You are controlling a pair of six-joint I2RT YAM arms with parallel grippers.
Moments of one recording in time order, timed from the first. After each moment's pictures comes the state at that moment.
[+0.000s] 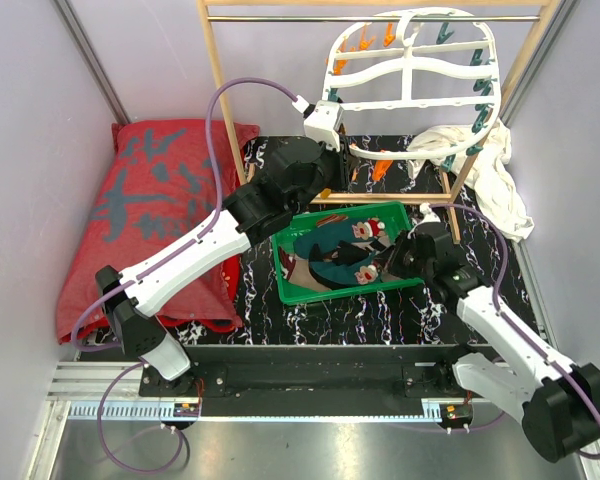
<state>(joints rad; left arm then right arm) -0.92 1.60 1.71 -0.25 -0.30 -0.31 0.40 0.98 0.61 -0.25 -0.09 0.73</state>
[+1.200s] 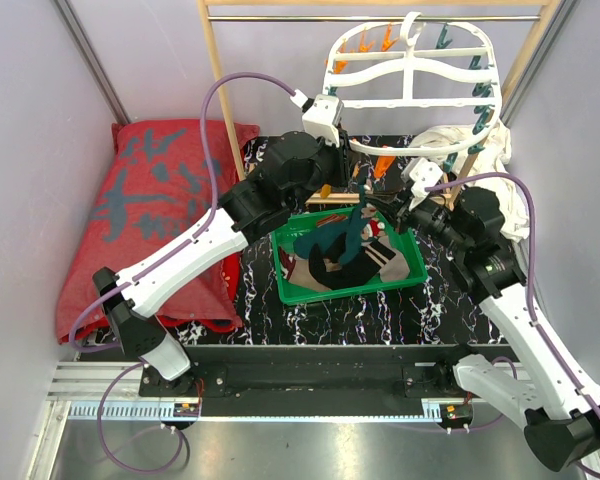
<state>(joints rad) -0.92 1.60 1.76 -0.27 -0.28 -0.31 0.40 0.90 0.99 -0.08 -0.49 -0.19</state>
